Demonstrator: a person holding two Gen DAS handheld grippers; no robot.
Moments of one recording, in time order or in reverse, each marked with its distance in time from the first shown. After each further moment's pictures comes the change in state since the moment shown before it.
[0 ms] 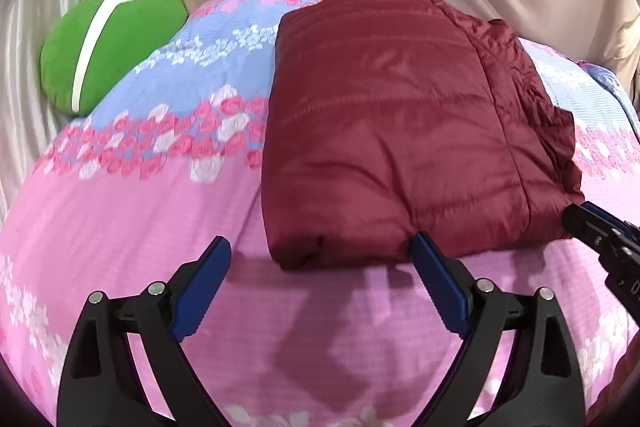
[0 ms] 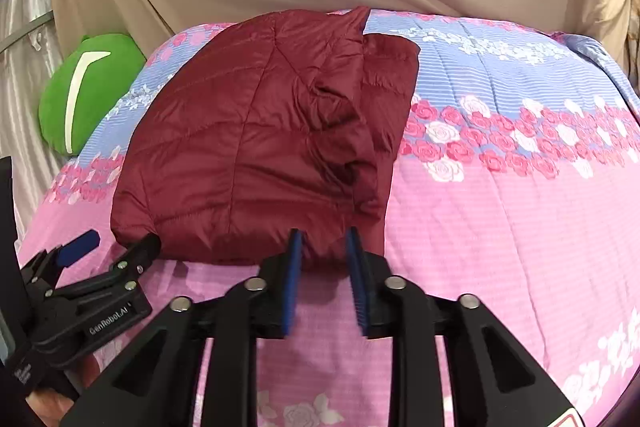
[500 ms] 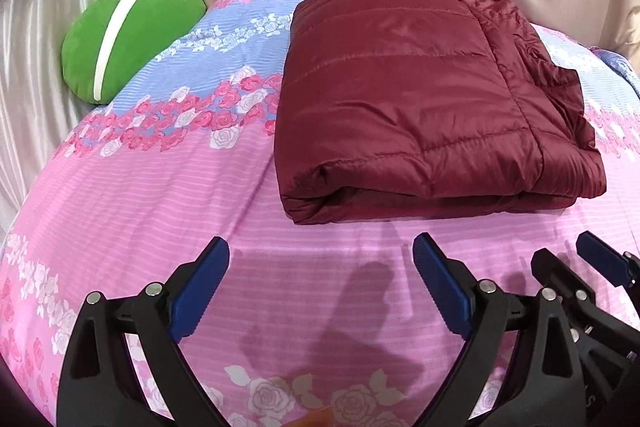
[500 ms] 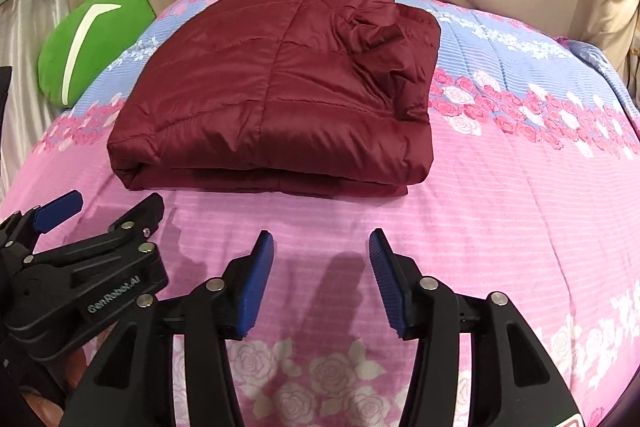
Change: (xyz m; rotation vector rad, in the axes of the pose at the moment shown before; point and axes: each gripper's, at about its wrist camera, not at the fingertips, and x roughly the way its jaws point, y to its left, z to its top) left arm -0.007 -0.010 -0.024 0.014 0.000 0.091; right arm 0.009 0.031 -0.045 -0.086 0.034 -0.059
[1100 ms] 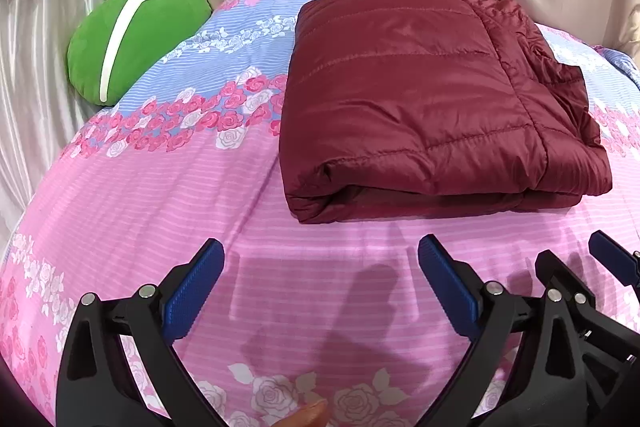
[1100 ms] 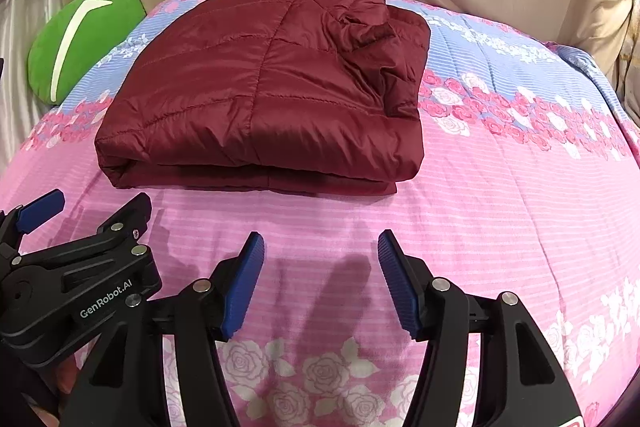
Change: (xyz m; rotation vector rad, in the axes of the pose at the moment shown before) left arm 0.001 0.000 -0.001 -0.001 0.000 0.023; right arm 0.002 0.005 -0.002 -0.001 0.001 -0.063
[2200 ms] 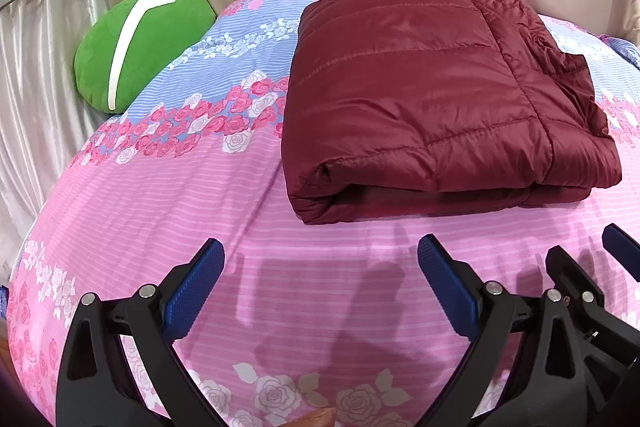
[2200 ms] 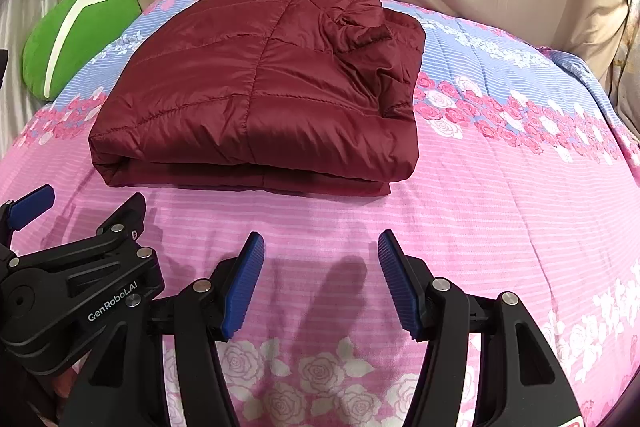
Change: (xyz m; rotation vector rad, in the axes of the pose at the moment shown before) left arm -0.002 -0.004 -0.001 0.026 -0.007 0.048; right arm -0.001 0.008 0.000 0.006 -0.007 -0.048
